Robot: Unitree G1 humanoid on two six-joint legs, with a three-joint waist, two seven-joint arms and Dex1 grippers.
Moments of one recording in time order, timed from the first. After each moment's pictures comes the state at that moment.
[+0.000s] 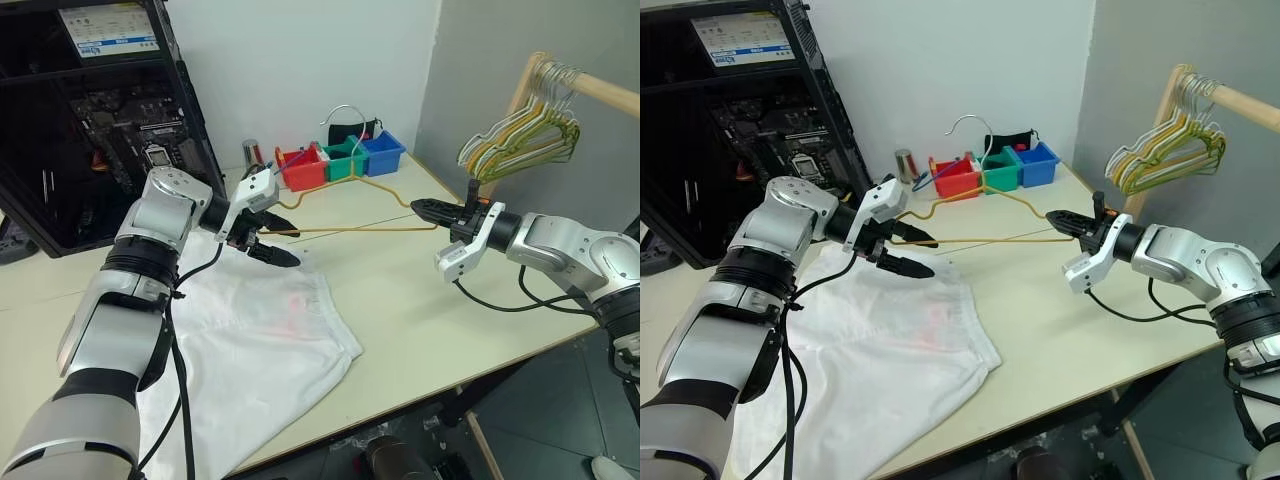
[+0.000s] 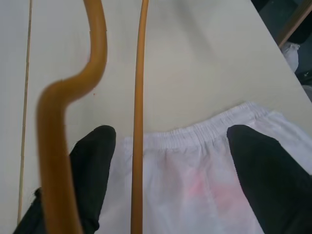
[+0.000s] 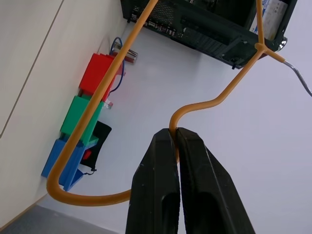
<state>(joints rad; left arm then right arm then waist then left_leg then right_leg) -1.09 0.66 -0.30 0.79 -0.08 0.25 -1.60 -0.80 -0.90 0.38 0.35 -0.93 -0.79 0.03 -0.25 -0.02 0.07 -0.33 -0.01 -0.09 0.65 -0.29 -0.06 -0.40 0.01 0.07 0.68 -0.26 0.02</state>
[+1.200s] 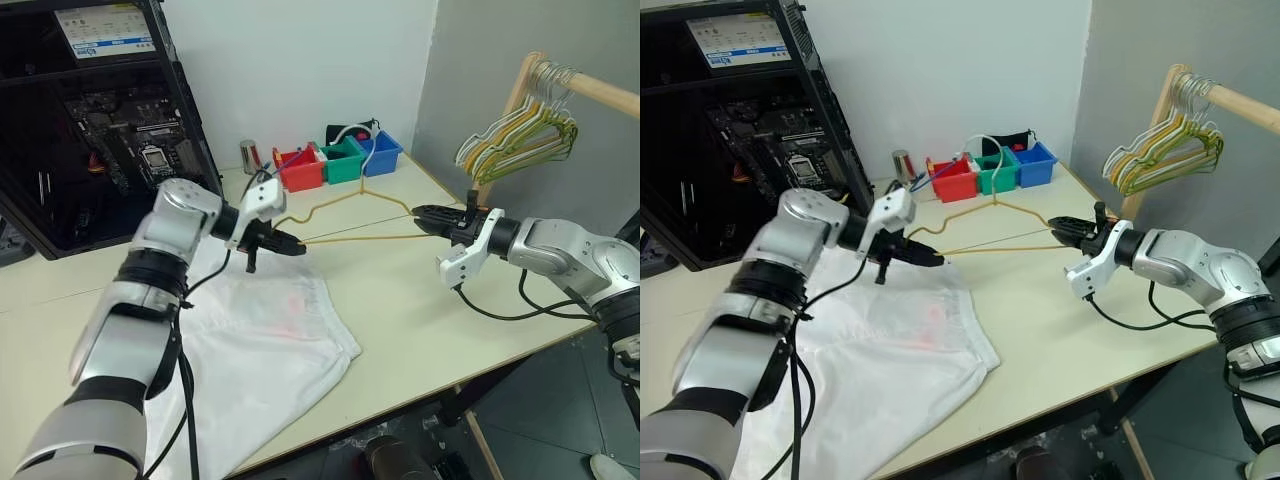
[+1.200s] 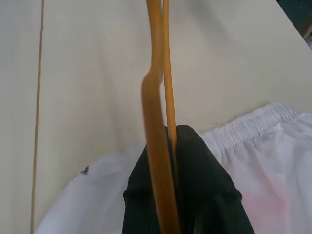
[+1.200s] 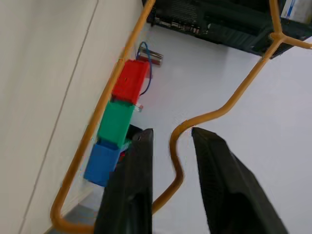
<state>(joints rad) -0.98 0.58 -0.27 0.71 -0.06 0.19 -1.45 -0.78 -0.89 0.38 0.38 -0.72 -0.80 0.26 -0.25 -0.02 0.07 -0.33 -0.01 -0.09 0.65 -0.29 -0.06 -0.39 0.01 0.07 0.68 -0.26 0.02</state>
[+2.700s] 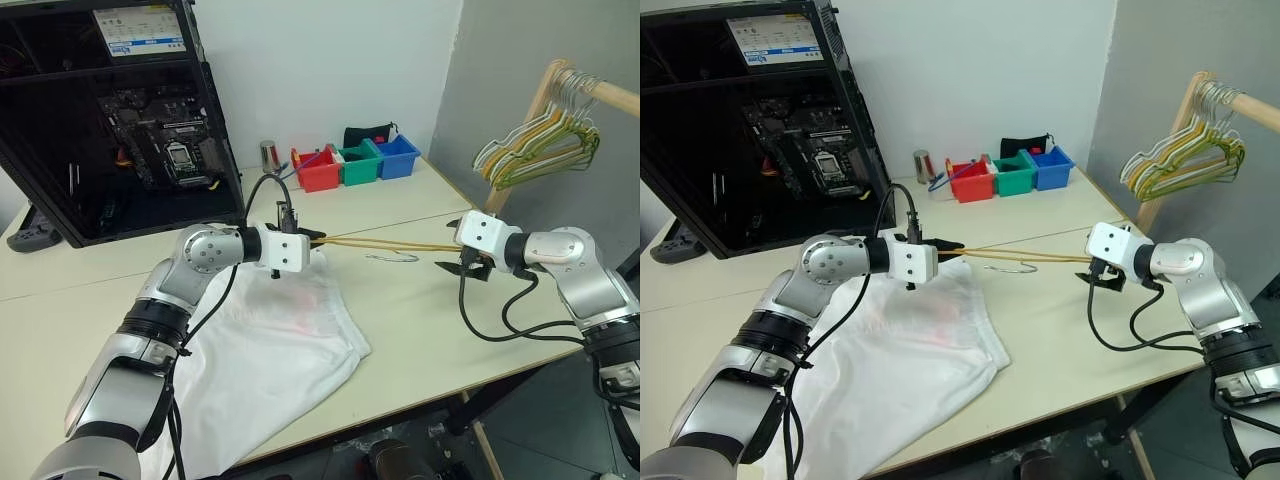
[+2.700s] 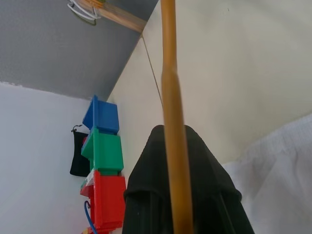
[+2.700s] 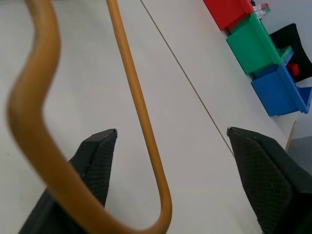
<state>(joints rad) -0.76 0.63 -0.27 0.47 0.24 -0.57 -0.86 -0.63 -0.81 0.23 0.21 -0.06 0.10 0.93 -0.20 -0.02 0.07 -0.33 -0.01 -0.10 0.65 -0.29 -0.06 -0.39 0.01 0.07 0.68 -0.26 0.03</state>
